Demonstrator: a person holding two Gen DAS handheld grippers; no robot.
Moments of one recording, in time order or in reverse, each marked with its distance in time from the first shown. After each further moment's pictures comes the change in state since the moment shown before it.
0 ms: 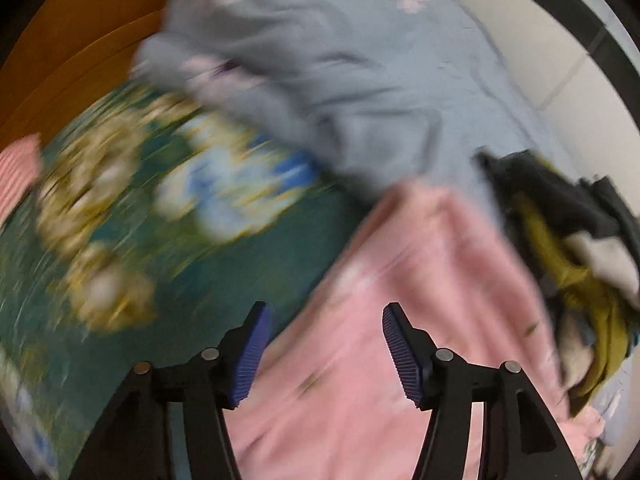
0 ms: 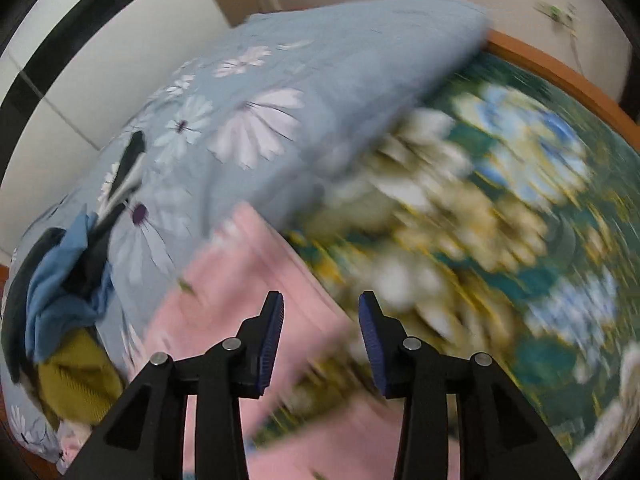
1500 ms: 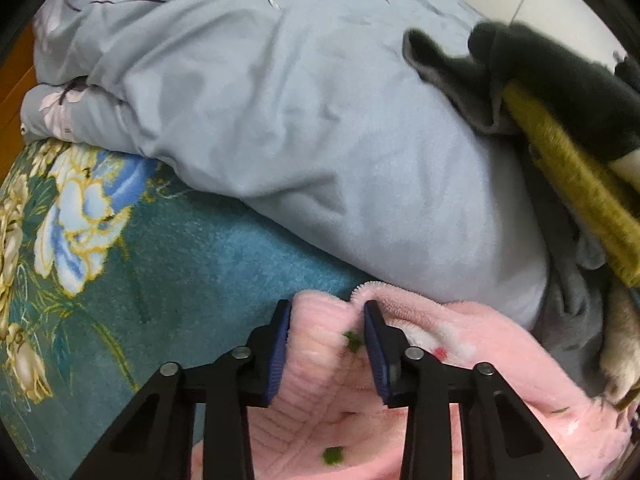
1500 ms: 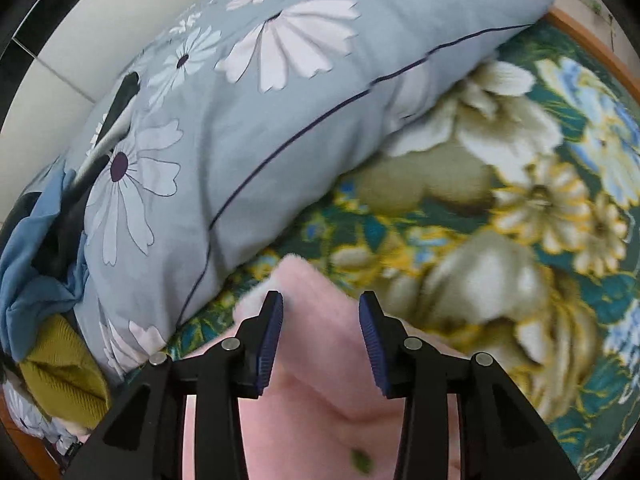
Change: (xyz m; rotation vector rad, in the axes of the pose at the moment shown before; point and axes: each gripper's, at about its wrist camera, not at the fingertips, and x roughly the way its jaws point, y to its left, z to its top) left arm 0.116 -0.112 0.027 0.265 0.064 -0.020; right arm 0.115 0.080 0.036 -0.093 0.167 0.029
